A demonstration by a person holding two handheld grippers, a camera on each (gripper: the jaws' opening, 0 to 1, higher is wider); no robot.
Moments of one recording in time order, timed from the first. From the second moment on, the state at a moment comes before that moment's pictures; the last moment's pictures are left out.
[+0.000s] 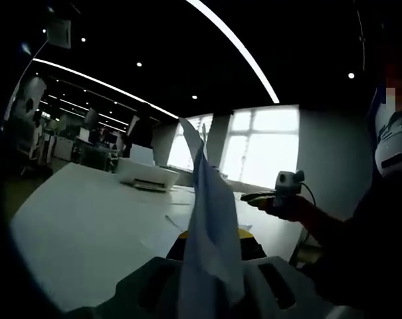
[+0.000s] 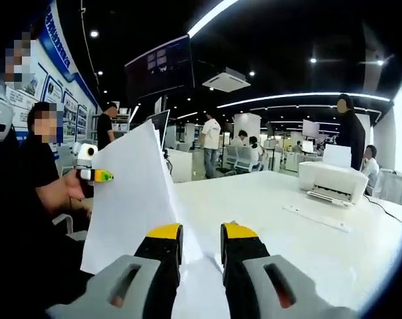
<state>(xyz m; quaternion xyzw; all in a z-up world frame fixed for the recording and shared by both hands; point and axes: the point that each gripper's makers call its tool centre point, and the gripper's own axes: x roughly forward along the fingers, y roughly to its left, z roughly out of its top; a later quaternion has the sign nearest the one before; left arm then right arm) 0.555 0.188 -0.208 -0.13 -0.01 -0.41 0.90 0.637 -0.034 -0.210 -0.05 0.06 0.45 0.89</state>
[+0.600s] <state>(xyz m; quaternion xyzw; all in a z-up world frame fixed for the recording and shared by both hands) 0.555 0.191 -0.209 -0.13 0.00 -0.40 0.91 0.657 -0.065 -0.226 -0.05 0.08 0.43 0.90</state>
